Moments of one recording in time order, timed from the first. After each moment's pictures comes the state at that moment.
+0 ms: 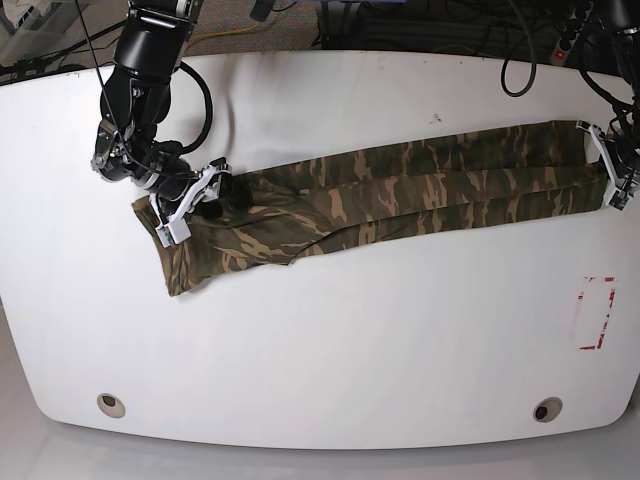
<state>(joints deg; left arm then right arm) 13.5 -32.6 -30.4 94.1 -15.2 -43.2 54.8 2.7 7.5 21.1 74.6 32.8 42.2 -58.1</state>
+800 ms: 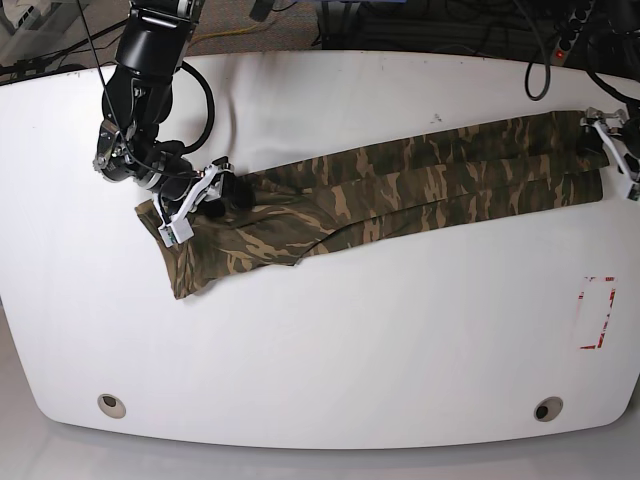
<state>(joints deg) 14.8 -34.1 -35.8 86.9 -30.4 -43.2 58.6 2.7 7.2 21.0 74.6 32.8 42.4 -58.4</state>
